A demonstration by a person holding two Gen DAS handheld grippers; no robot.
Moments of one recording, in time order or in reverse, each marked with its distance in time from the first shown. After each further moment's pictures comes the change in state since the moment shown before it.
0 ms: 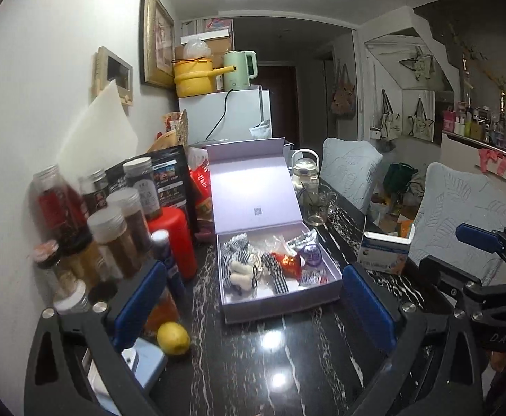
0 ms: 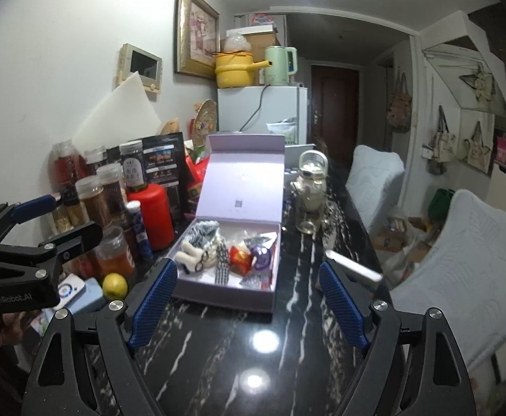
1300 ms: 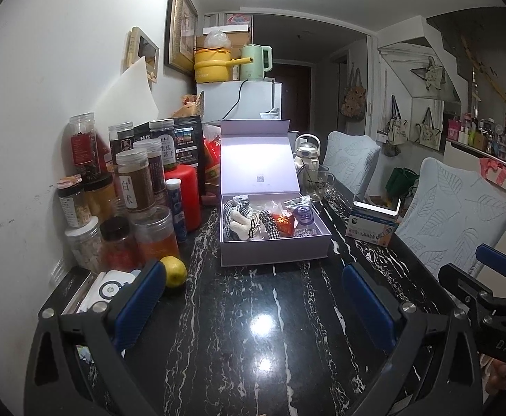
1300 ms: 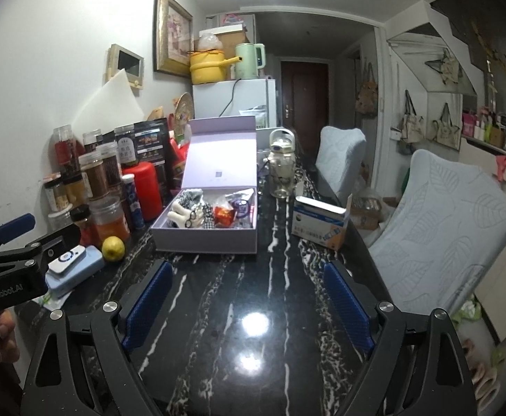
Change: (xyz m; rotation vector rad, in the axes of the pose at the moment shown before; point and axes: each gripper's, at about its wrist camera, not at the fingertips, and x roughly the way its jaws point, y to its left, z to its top) left arm -0.059 -0.011 -0.073 -0.087 0.011 0.023; right arm -0.072 0.004 -0.081 0.078 0.002 -0.097
